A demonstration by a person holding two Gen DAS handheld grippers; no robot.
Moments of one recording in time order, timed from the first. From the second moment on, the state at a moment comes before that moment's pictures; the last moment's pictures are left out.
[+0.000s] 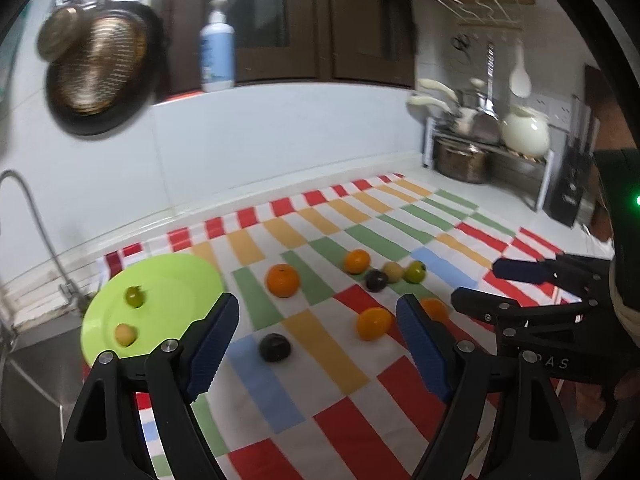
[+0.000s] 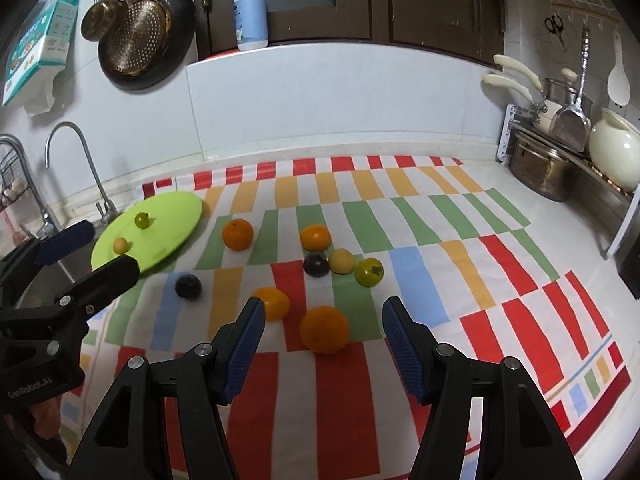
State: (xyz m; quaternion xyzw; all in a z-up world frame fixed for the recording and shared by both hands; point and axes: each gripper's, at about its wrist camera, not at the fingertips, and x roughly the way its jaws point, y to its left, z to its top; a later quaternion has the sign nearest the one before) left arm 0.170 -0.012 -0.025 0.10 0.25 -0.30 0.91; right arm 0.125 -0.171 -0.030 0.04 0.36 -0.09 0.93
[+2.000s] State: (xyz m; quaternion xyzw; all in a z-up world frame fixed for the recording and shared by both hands) left arm 0.215 -0.072 -0.082 0.17 0.35 -0.38 0.84; right arm 0.160 -0.195 -0.084 0.04 0.42 -0.02 0.91
